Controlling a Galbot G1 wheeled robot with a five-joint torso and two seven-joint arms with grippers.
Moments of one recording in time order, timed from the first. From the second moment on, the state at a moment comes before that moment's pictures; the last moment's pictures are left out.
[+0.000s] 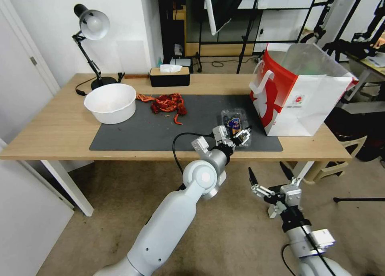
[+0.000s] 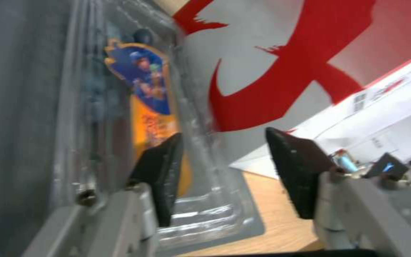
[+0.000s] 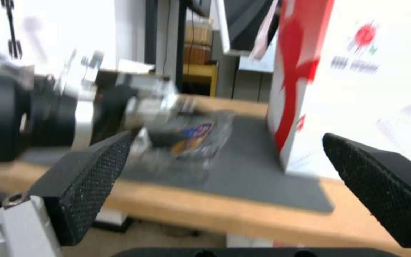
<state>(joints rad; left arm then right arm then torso) 0.81 -1.55 0.12 -1.63 -1.15 0.25 -0.33 -1.72 1.47 0.71 2.19 0.13 0.16 -0.25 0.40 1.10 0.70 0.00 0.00</state>
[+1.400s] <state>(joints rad) 0.81 -1.52 0.12 -1.62 -1.08 0.24 -0.34 -1.26 1.22 0.67 2.07 1.07 -0.45 0.06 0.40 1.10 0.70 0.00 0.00</state>
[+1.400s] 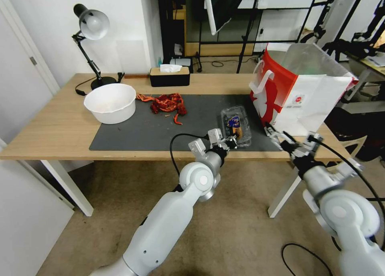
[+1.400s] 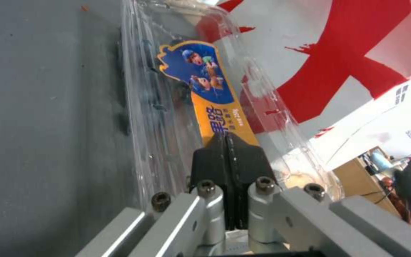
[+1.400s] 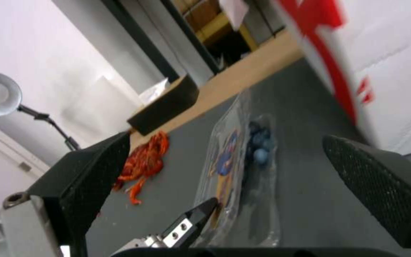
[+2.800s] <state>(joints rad) 0.84 -1.51 0.12 -1.64 -1.05 0.23 -0.33 -0.85 1.17 0.42 1.74 1.21 -0.74 0.33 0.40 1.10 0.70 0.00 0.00</state>
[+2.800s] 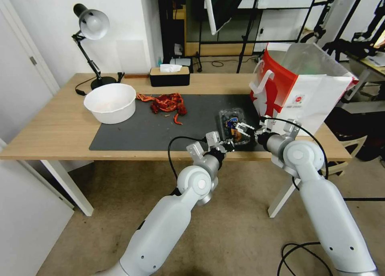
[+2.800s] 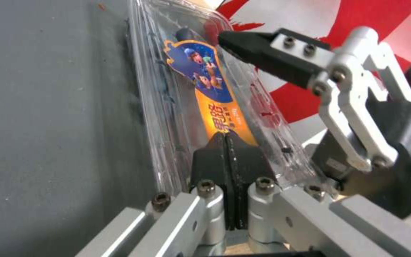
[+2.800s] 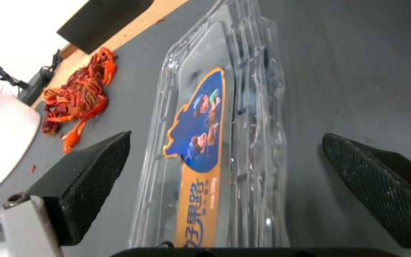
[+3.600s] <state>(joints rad) 0.84 -1.50 0.12 -1.65 -1.04 0.22 -0.33 -0.83 1.18 0.40 1.68 1.33 -0.73 0.38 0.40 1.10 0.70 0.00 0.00</state>
